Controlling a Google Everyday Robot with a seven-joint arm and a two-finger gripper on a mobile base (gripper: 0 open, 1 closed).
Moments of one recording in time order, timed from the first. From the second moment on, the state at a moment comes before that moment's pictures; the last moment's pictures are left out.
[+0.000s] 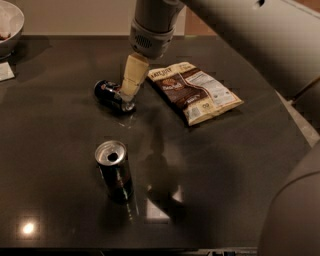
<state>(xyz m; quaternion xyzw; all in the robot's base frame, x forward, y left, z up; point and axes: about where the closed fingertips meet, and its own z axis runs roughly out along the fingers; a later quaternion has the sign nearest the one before) 0.609 0.031 0.929 -0.55 0.82 0.03 0.16</state>
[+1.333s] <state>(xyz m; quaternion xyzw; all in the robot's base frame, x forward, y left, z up) 0.652 0.100 0.894 -0.53 0.84 0.01 0.11</state>
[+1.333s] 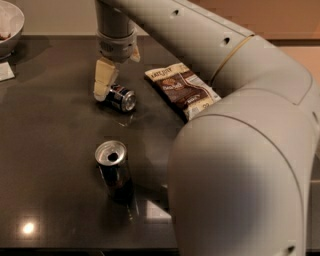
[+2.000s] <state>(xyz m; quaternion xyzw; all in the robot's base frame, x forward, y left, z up) 0.663 0.131 0.873 -0.53 0.84 0.02 0.09</state>
